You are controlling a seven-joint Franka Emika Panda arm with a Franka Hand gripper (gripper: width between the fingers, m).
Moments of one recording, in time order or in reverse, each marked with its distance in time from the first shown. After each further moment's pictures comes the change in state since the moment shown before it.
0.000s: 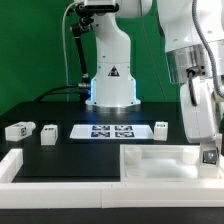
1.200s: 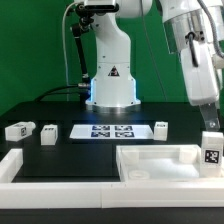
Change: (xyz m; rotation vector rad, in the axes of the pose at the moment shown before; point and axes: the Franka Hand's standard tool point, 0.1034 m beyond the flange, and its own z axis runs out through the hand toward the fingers) arm -0.001 0.004 -0.059 0.072 -0.056 -0.132
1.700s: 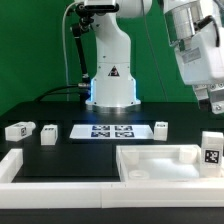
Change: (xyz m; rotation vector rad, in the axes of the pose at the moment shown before) arm -0.007 0.037 -0.006 -0.043 0.017 -0.285
